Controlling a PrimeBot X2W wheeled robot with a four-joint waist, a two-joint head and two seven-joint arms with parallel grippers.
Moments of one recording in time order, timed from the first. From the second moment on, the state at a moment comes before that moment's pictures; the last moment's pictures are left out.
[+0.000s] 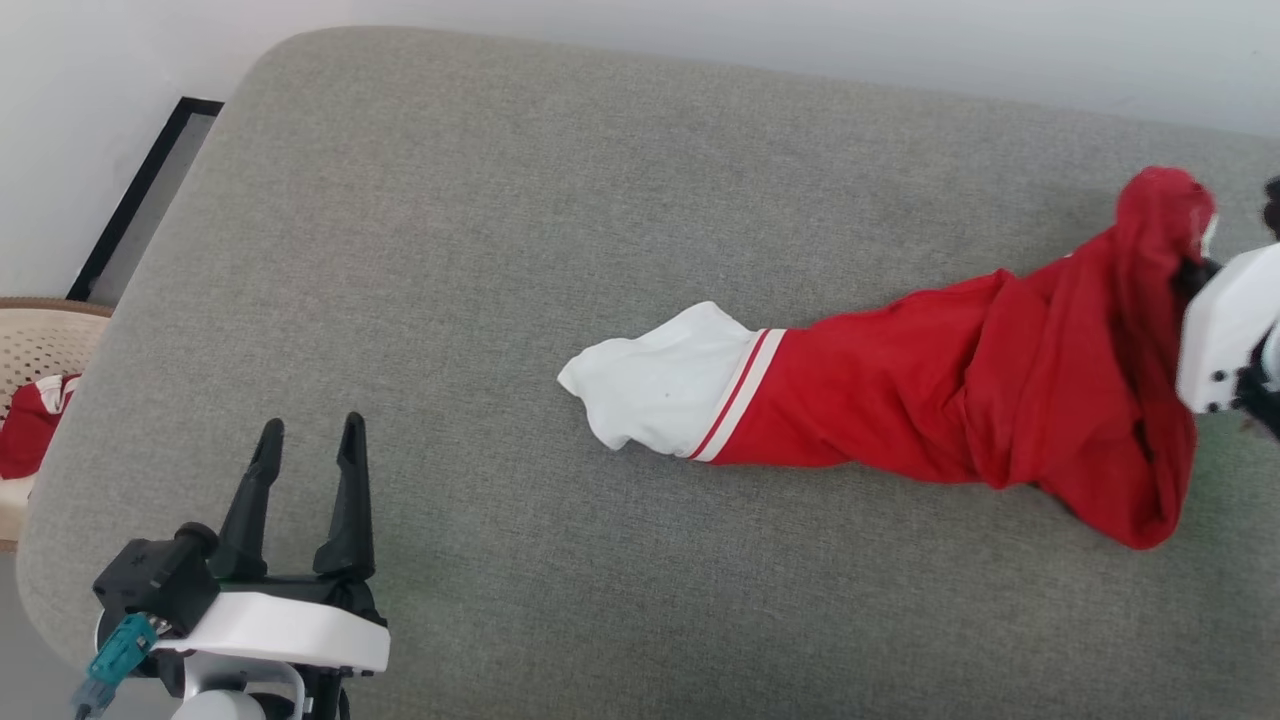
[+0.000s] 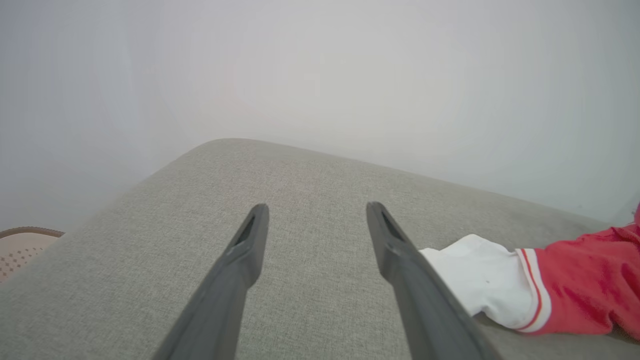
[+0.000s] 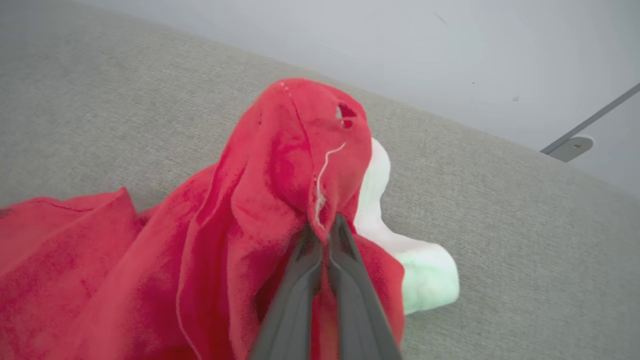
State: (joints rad) left arm -0.06 0.22 -0.11 0.08 -0.46 -0.04 -0.26; right arm -0.69 -0.51 0.20 0.65 0.42 0.13 0.38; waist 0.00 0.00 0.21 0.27
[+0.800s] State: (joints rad) left arm -0.01 0.13 0.03 0.10 -0.38 -0.12 -0.26; right arm -0.27 -0.67 0.52 -0.06 0.80 0.13 0.70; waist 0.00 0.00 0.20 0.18
